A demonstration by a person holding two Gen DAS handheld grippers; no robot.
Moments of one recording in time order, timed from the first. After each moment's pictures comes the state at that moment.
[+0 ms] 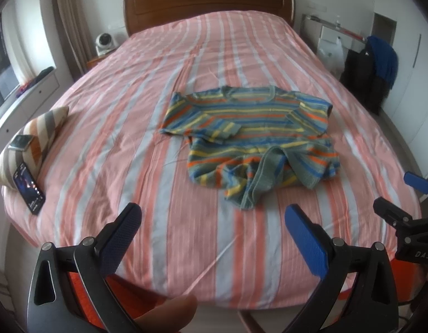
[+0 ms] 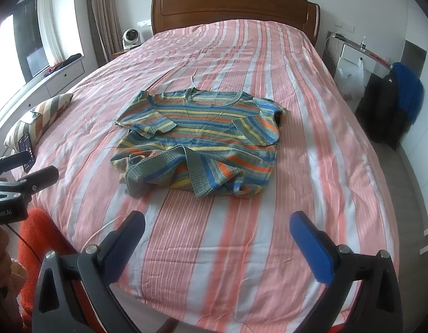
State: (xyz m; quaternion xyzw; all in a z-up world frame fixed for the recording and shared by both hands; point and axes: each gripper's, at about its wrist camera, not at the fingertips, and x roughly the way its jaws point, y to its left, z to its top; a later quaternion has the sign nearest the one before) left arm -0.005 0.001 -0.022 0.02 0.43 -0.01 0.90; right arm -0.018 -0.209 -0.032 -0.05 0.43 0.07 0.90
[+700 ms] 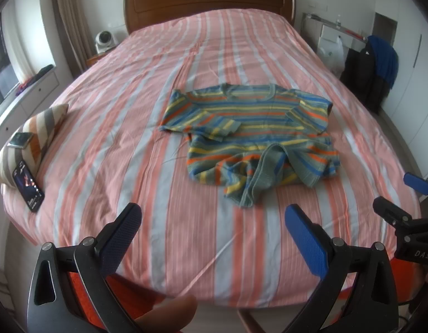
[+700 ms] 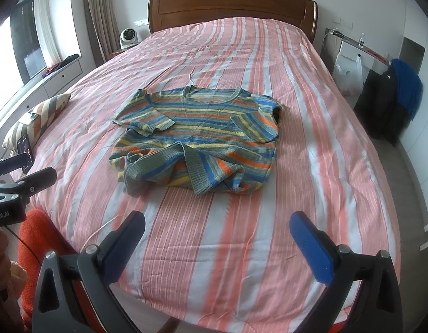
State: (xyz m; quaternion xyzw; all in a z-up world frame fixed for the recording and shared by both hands) left arm -0.005 0.000 -0.025 0.02 0.43 -0.01 0.90; right arm -0.018 -0.210 -0.037 -0.04 0.43 0.06 0.90
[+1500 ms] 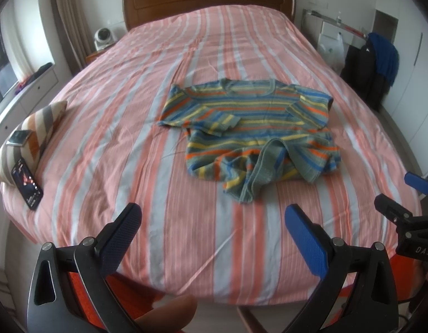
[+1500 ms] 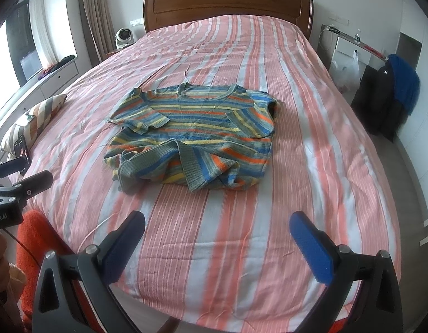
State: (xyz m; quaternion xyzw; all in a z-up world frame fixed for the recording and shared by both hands) left arm -0.007 -0.002 -0.031 0.02 0.44 -0.01 0.90; right arm -0.019 -0.214 -0.042 -0.04 0.44 0.05 0.90
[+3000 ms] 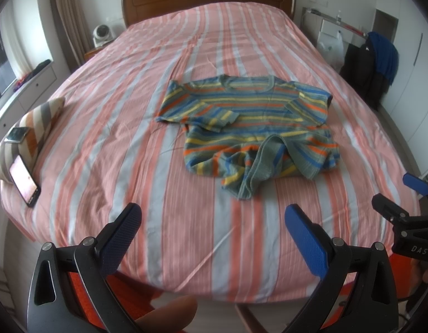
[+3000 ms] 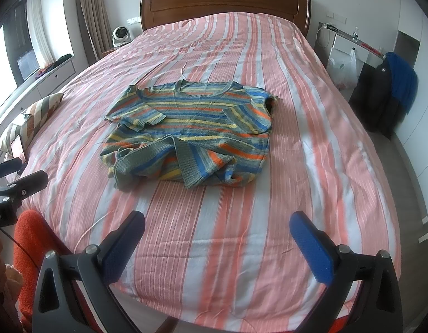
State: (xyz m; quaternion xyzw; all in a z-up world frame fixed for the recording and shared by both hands) left arm -0.008 -0.003 -0.032 0.02 0.44 -0.01 0.90; right arm -0.020 -0.216 -0.047 -0.04 0.44 0.05 0.89
